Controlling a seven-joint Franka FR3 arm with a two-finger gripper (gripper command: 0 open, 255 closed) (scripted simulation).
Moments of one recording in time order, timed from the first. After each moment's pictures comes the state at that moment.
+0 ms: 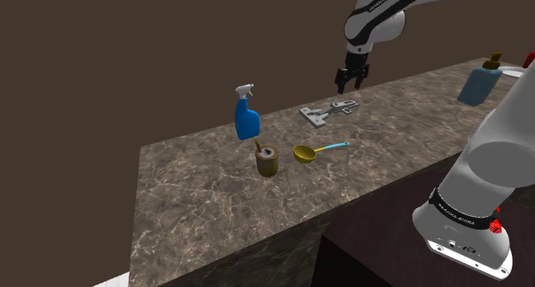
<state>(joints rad) -0.10 -0.06 -0.40 -2.29 -0.01 2.27 -0.16</state>
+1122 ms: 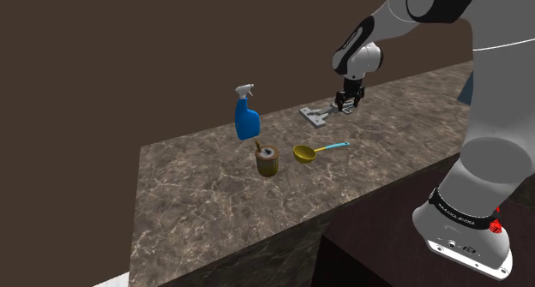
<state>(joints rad) -0.24 0.44 -0.39 -2.05 0.25 2.43 -0.37</state>
